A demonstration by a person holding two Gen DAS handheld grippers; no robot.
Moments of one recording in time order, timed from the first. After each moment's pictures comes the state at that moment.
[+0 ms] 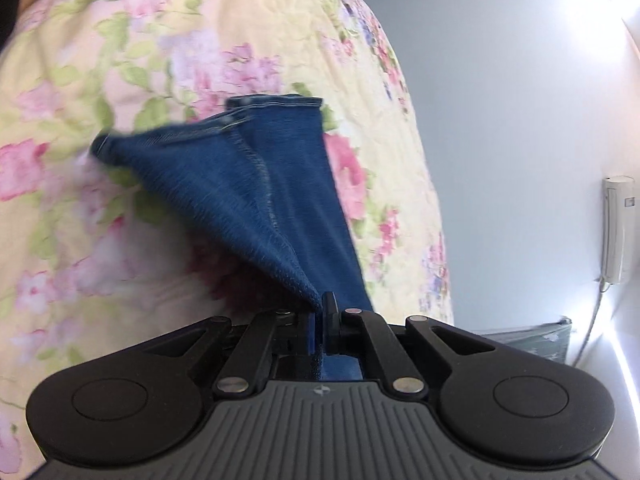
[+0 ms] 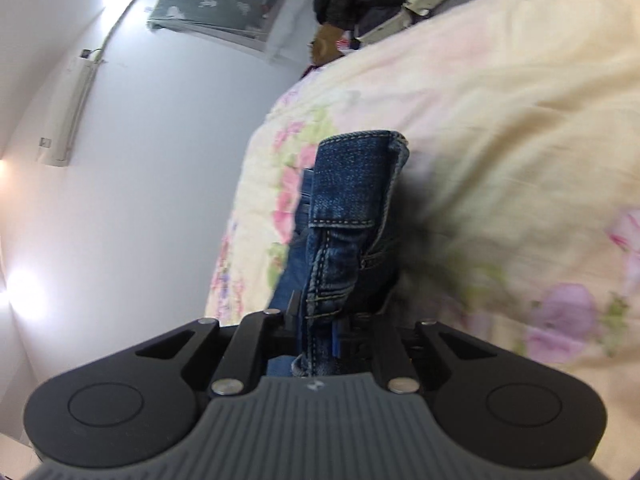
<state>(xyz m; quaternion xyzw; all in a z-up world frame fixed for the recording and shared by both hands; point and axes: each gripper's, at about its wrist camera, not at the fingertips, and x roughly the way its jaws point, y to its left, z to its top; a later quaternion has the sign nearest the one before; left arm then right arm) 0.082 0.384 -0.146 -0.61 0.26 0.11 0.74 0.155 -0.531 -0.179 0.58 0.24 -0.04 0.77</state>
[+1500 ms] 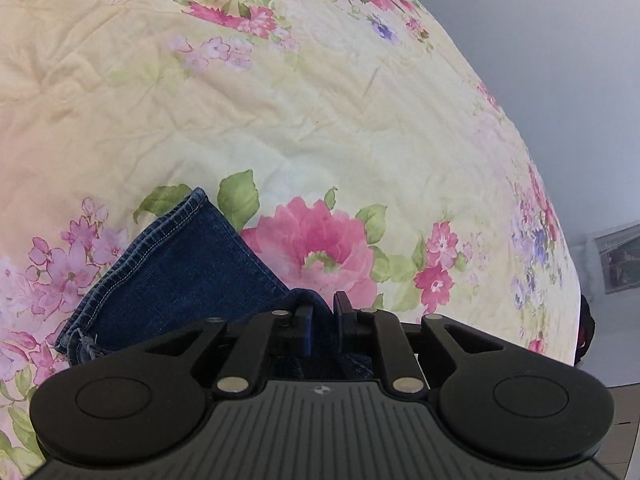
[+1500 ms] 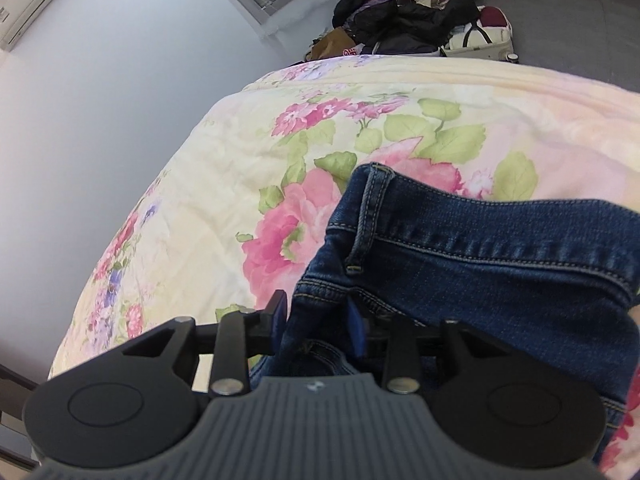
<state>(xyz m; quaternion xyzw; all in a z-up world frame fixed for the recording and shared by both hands) 0.367 0.439 -0.103 -0.41 0.46 0.14 0.78 0.471 -0.463 -0.202 0.38 0.32 -0.14 0.85</state>
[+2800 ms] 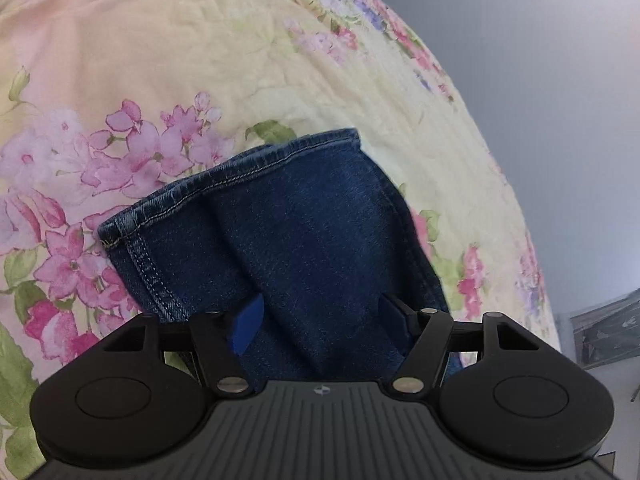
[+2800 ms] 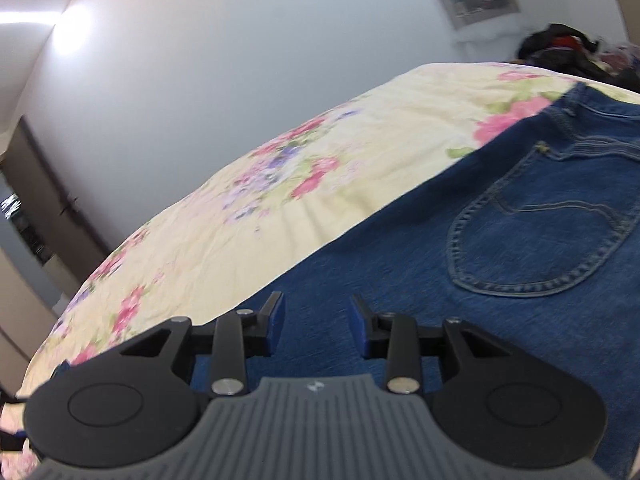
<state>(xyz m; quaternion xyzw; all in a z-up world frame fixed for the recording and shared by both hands) 0.263 0.419 -0.194 -0.48 0.35 0.19 0.79 0.355 -0.237 -0.207 0.24 0.27 0.10 0.93</state>
